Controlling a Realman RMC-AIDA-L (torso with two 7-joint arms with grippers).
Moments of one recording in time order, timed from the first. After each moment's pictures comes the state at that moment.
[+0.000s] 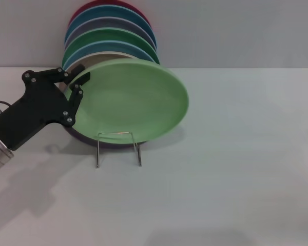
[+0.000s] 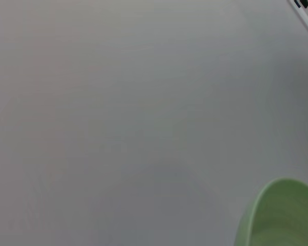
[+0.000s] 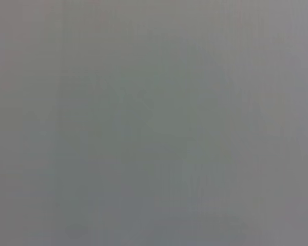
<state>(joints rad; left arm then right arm) -0.34 -2.06 -1.92 -0.54 0.93 -1.38 2.82 0.16 2.08 2.74 0.92 -1.35 1.76 -1.91</state>
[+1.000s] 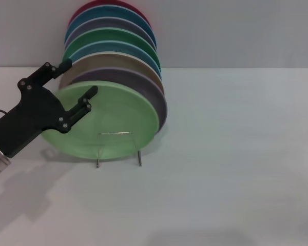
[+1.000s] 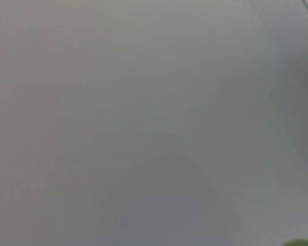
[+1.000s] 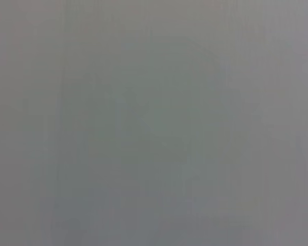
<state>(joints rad) -0.33 -2.07 -1.94 -0.50 0.93 -1.39 2.83 0.15 2.08 2.74 0.93 -1.35 1.76 -1.91</state>
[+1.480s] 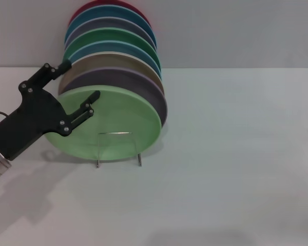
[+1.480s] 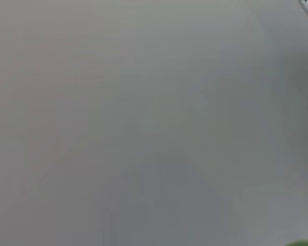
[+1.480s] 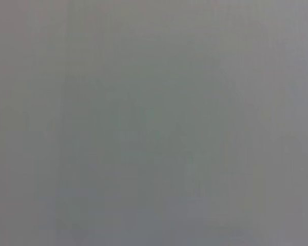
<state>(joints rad) -0.32 -2.07 -1.93 -0.50 0.93 -1.40 2.85 0.16 2.08 2.74 0.93 -1.34 1.77 -1.90</state>
